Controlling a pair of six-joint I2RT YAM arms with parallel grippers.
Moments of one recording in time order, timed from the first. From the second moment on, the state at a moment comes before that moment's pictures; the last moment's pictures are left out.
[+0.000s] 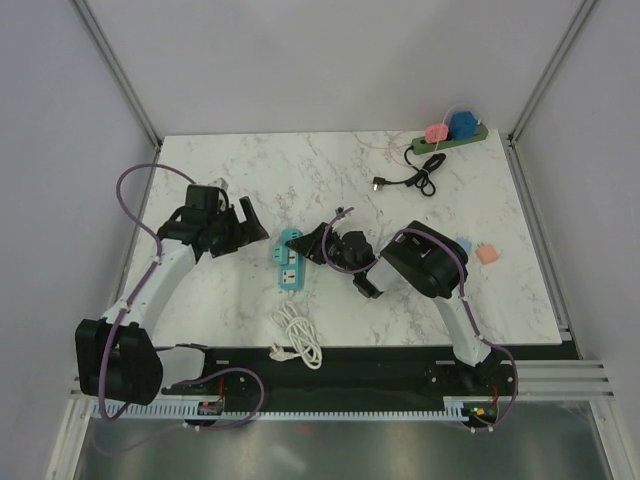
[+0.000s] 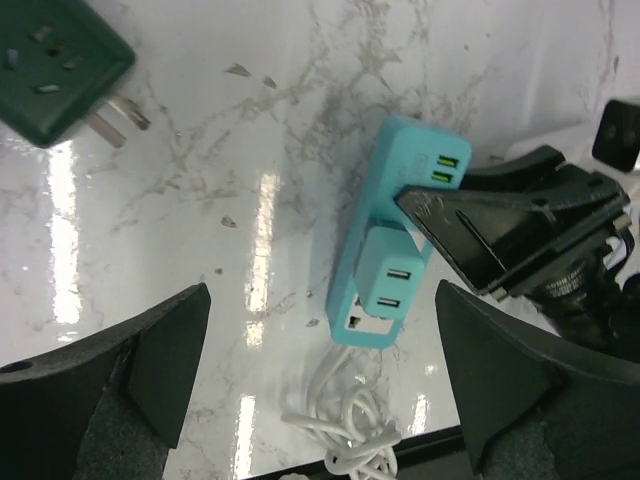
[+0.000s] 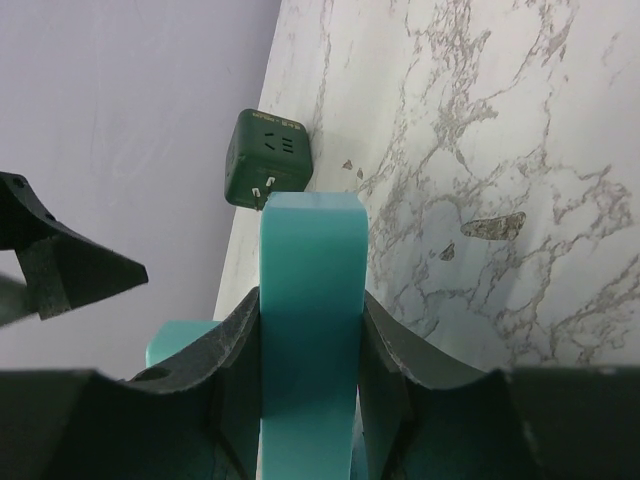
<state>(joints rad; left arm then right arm) -0.14 1.25 0.95 -0.58 0.14 -0.50 0.77 2.24 0.90 1.24 -0.16 1.11</state>
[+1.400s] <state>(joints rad) -0.43 1.49 0.99 -0.54 0.08 -0.38 0.77 2.24 0.91 1.23 -0.17 1.11</state>
